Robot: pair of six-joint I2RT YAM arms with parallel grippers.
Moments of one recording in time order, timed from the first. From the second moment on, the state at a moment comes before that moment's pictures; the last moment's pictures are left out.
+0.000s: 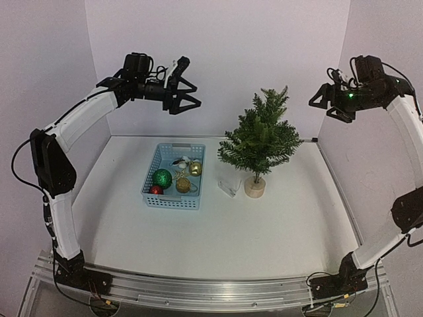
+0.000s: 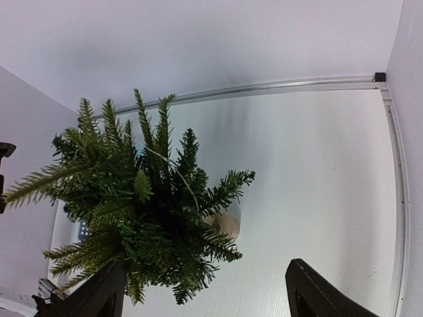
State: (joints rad) left arm -0.48 1.97 2.11 -0.48 0.88 0.39; right arm 0.11 1.53 1.98 -1.14 -0.32 0.30
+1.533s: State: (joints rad) left arm -0.51 2.16 1.86 -0.99 -0.02 0.97; right arm 0.11 1.43 1.69 -0.95 -0.44 0.39
